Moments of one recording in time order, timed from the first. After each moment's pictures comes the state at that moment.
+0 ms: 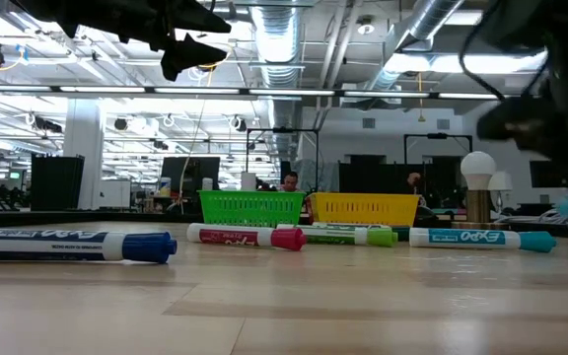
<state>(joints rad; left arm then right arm) 0.18 0.95 0.59 0.23 0.00 -0.19 0.33 1.27 0.64 -0.80 -0.12 1.90</state>
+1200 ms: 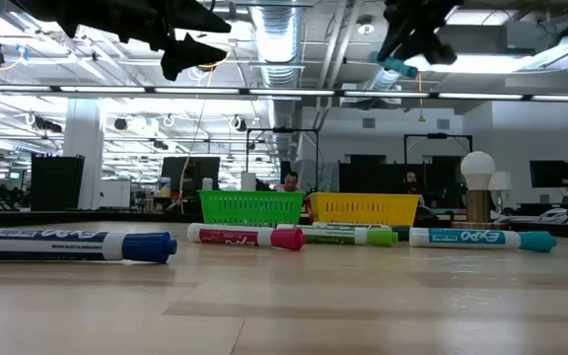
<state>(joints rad) 0.18 0.95 0.59 0.23 0.00 -0.19 -0.38 1.26 1.35 -0.94 -0.11 0.62</state>
